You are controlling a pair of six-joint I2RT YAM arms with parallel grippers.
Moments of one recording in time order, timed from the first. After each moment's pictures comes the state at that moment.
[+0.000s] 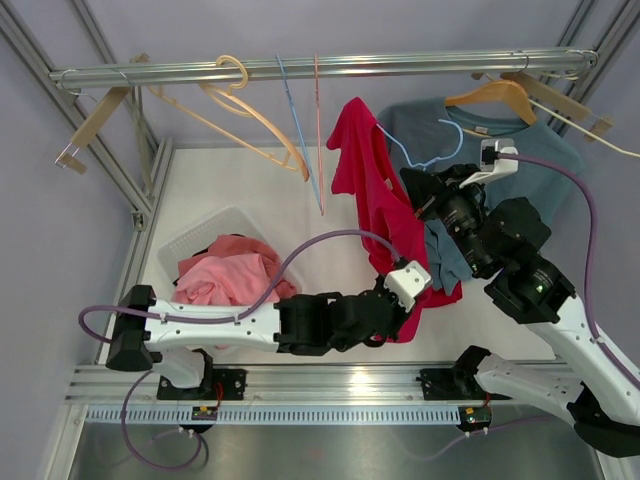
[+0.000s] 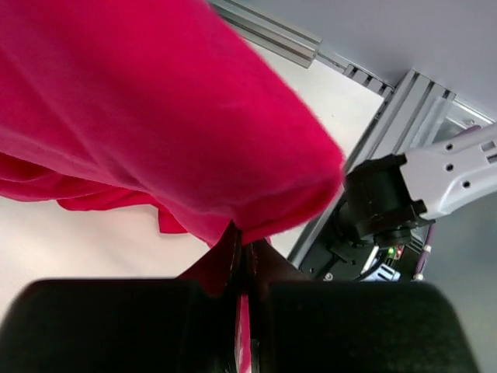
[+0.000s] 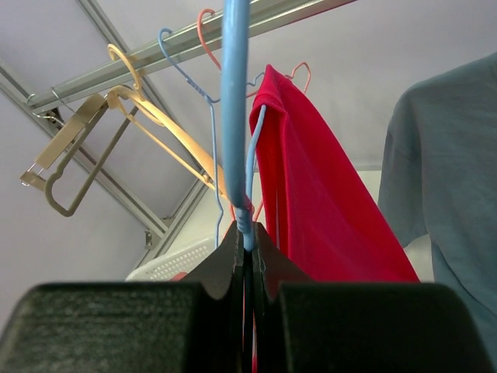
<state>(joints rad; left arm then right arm) -1.51 1.50 1.30 -0.16 -0.47 -0.29 0.79 0.89 1.27 -0.22 0.37 0.39</state>
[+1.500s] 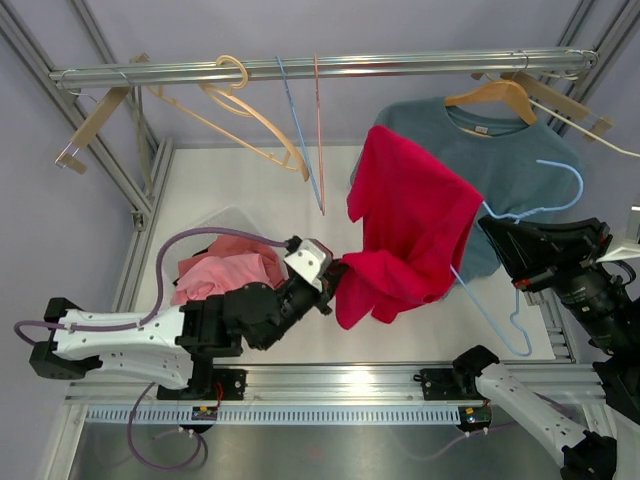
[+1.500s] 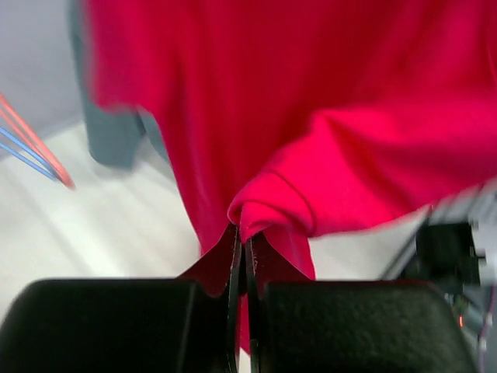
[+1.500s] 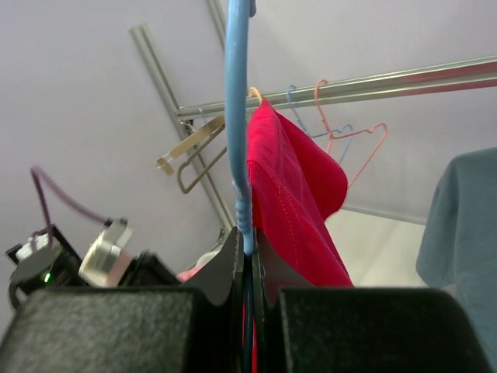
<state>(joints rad) -1.56 1.03 1.02 -0.04 -0.74 -0.09 0.51 0.61 1.52 -0.54 -0.14 0.41</state>
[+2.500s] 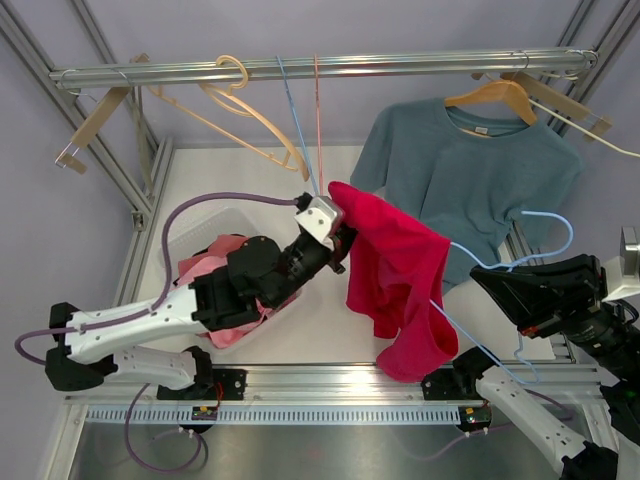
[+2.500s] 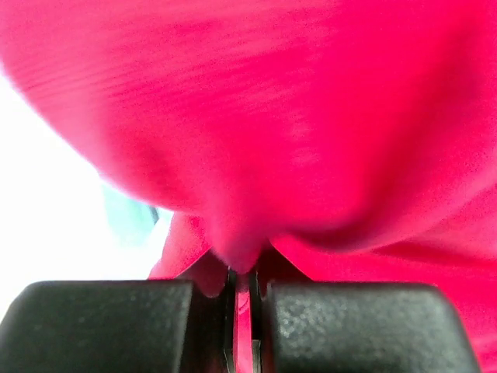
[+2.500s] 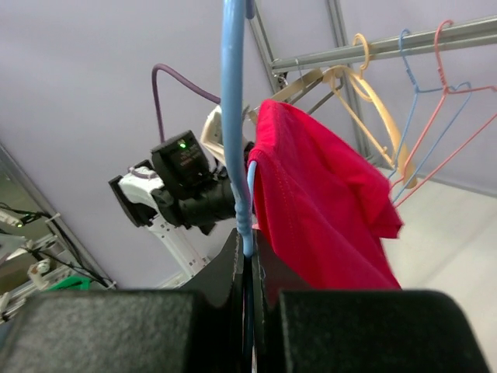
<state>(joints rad) -1.31 1.17 1.19 0.15 -0.47 0.06 0.51 0.50 1.46 -0.58 -0.43 0.54</state>
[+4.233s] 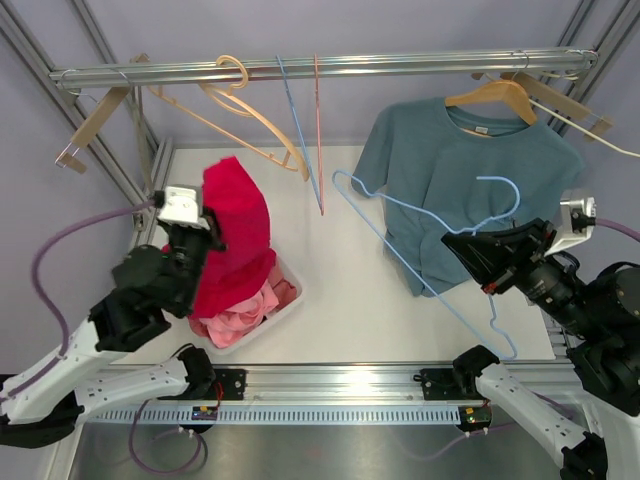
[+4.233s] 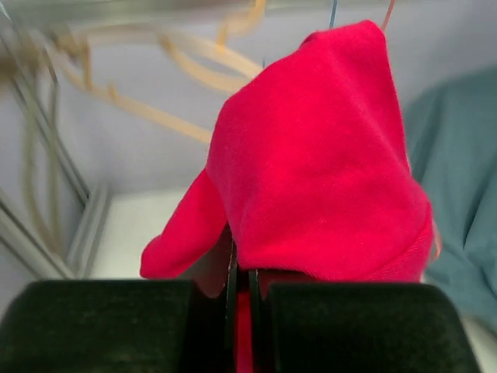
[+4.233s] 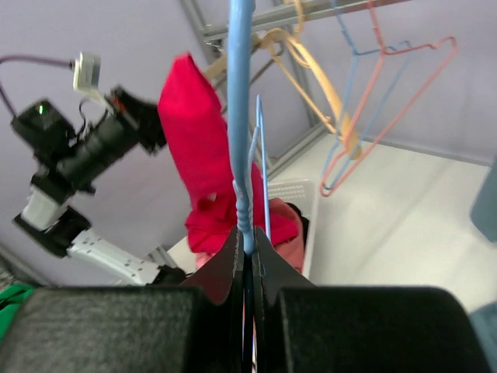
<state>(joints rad) -1.05 0.71 1.13 -0.21 -0.88 0.19 0.51 0.58 1.38 -0.58 -0.32 0.45</state>
